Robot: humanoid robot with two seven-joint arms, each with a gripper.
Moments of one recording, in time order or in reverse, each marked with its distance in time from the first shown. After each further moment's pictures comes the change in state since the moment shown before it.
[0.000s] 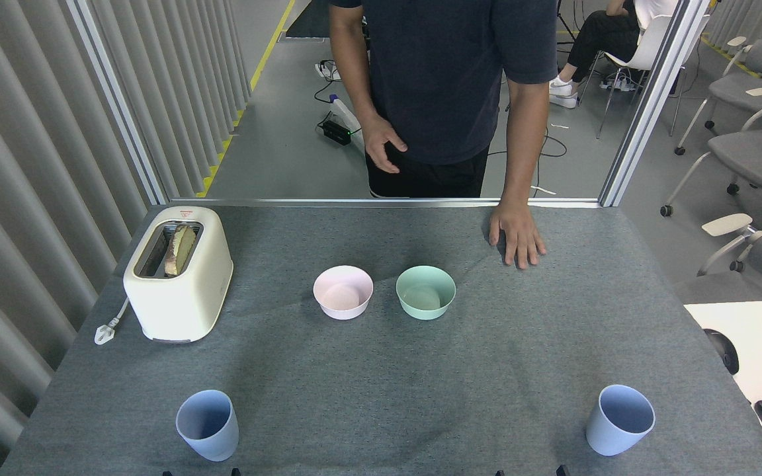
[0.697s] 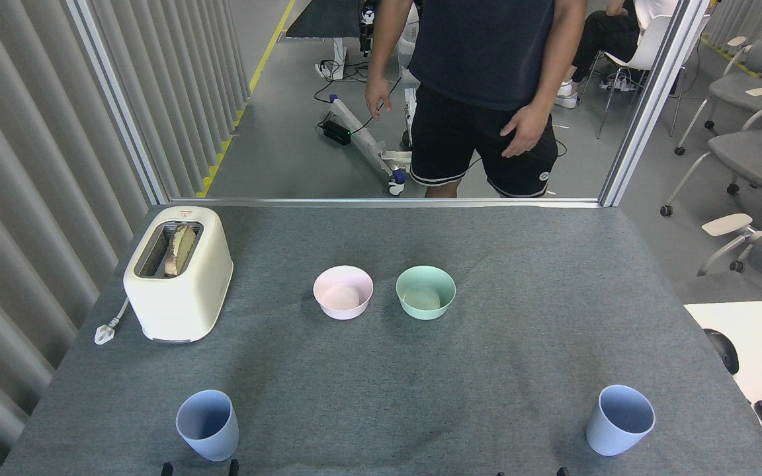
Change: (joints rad) left arm -0.098 0.003 0.010 0.129 -0.007 0.013 0.000; right arm 0.003 -0.001 -0.001 0.004 -0.001 -0.001 -0.001
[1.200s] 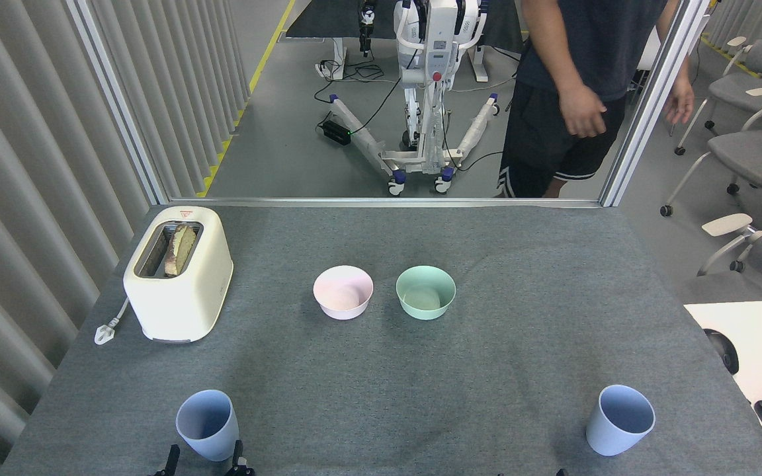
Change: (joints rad) left arm -0.098 -0.008 0.003 0.111 0.009 0.004 -0.001; right arm 0.000 0.000 0.000 0.008 0.000 -0.001 -0.002
